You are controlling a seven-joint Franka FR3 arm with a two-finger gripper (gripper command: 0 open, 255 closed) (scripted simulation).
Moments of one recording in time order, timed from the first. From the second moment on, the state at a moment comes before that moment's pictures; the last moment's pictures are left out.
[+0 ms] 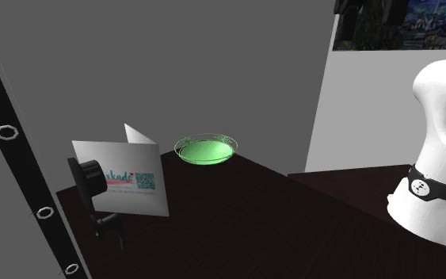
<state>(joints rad) -0.01 -0.81 -0.03 -2.41 0.09 1.65 0.11</state>
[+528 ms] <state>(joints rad) -0.01 -0.57 -0.01 -2.33 0.09 1.79 0.13</state>
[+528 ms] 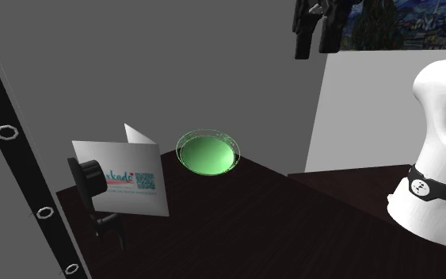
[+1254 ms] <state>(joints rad) -0.03 -0.12 0.01 -2.06 0.06 1.94 0.20</state>
